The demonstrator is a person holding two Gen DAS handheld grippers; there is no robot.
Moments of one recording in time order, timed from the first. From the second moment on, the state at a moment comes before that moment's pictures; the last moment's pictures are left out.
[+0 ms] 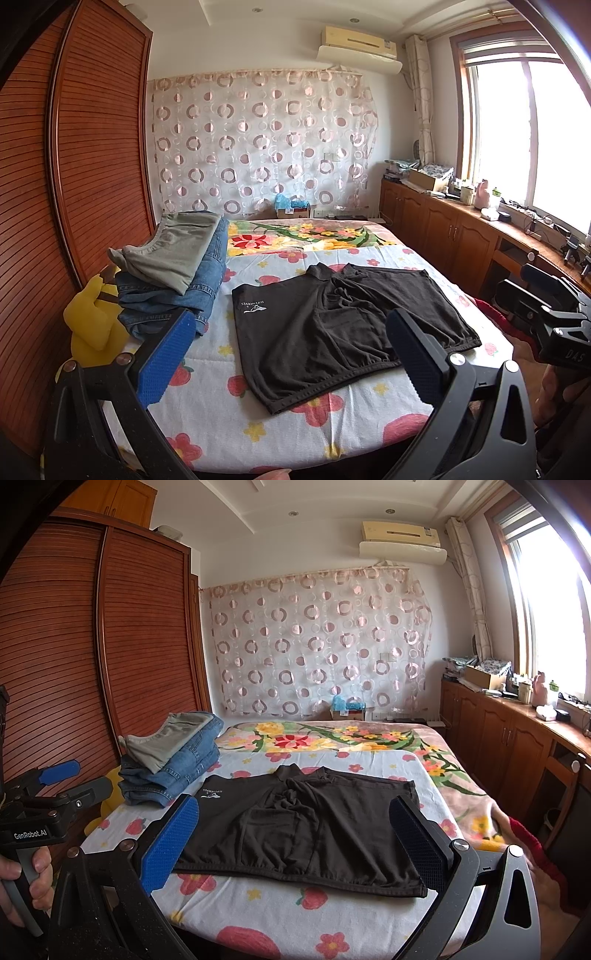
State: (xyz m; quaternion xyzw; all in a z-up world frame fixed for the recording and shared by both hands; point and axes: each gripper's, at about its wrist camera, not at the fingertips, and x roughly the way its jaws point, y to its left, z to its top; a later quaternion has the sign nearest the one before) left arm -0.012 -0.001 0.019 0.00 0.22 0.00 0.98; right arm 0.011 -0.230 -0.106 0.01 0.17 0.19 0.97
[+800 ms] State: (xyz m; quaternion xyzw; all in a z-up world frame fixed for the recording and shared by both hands) left arm -0.016 -0.009 0.033 0.00 0.21 0.00 0.98; right arm 0.011 -0.232 -0.105 0.01 0.17 0.19 0.97
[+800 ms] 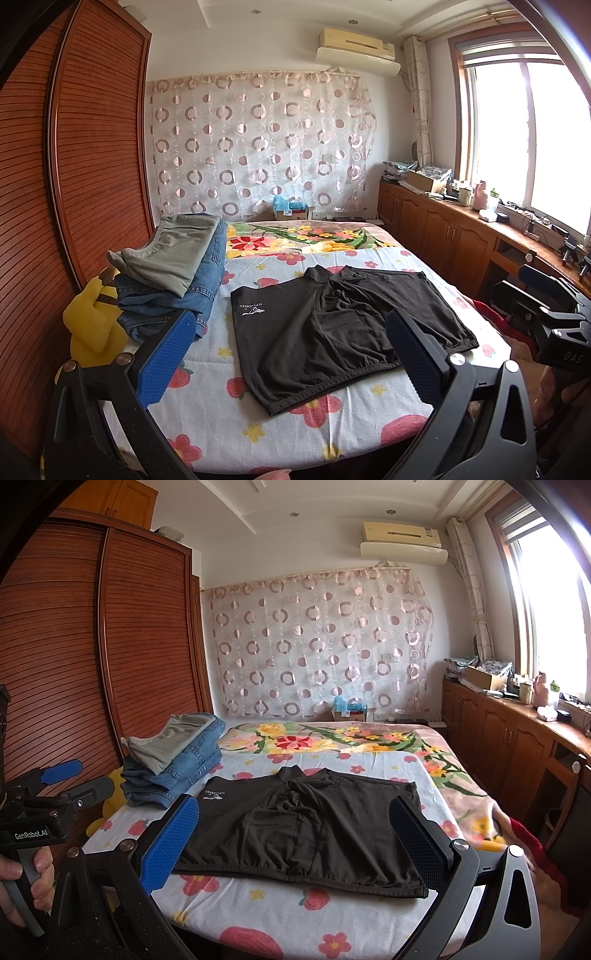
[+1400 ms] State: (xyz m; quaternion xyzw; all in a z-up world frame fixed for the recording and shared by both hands) left arm 0.009 -0.017 0.007 -0.01 0.27 -0.01 0.96; right arm 0.030 -0.242 -0.120 0.00 0.20 0.18 0.96
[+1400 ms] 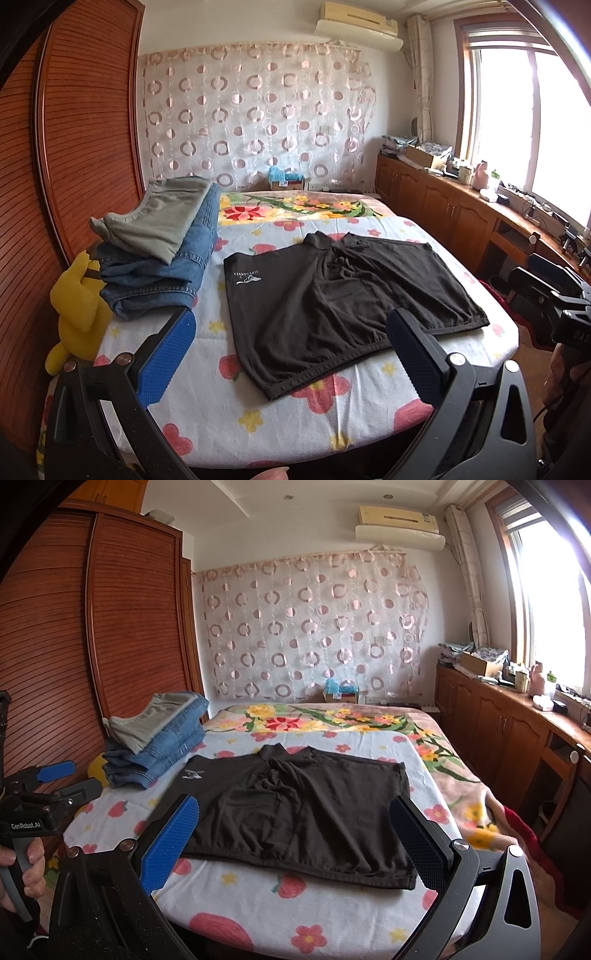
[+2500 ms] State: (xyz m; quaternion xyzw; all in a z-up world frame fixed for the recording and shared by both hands) left arm 0.043 0.020 -0.071 -0.01 0.35 -0.02 0.94; right arm 0.044 -0.267 -0.119 -0.02 0.32 0.15 0.94
